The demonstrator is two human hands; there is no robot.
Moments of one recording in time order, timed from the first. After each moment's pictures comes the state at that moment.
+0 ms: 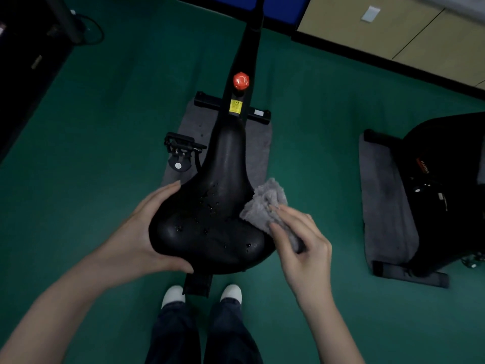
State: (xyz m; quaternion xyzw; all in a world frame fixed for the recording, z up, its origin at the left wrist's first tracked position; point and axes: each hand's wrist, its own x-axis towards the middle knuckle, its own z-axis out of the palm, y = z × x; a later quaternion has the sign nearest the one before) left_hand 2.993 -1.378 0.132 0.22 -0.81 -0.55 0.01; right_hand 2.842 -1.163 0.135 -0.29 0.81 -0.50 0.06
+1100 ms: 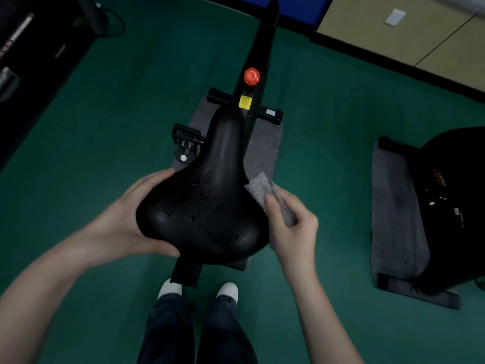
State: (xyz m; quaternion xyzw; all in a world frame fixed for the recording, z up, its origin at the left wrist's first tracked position) left_hand 2.990 -1.371 0.141 0.25 -0.80 -0.54 0.02; right_hand 2.819 -1.181 0.118 -0.18 0.79 -0.57 0.12
